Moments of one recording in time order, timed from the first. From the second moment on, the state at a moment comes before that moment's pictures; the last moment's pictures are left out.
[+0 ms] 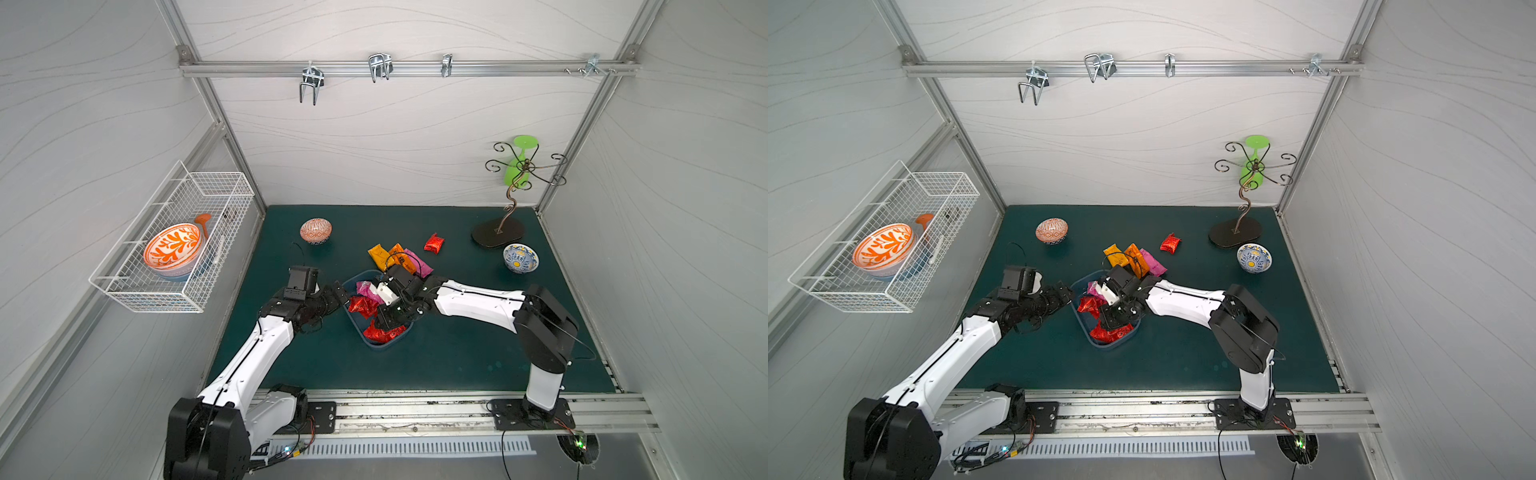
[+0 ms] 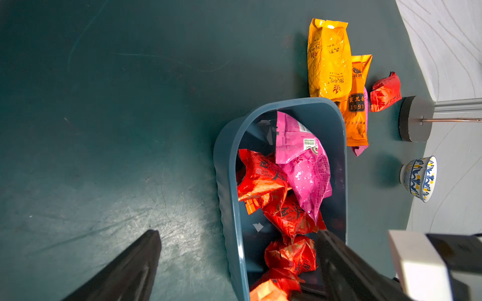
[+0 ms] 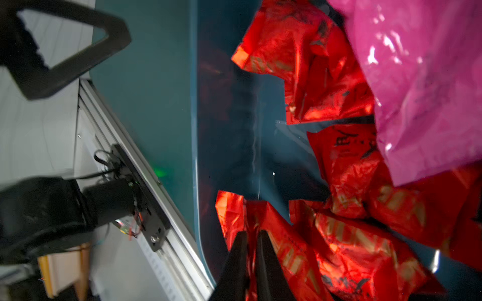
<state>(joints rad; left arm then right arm) -0.16 1.07 0.69 -0.58 0.21 -0.75 1.02 1.85 1.30 -0.46 -0.39 0.51</state>
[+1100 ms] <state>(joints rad) -0.16 1.12 0.66 -0.56 0.21 -0.81 0.64 2.20 1.93 -0.60 -0.37 0.33</state>
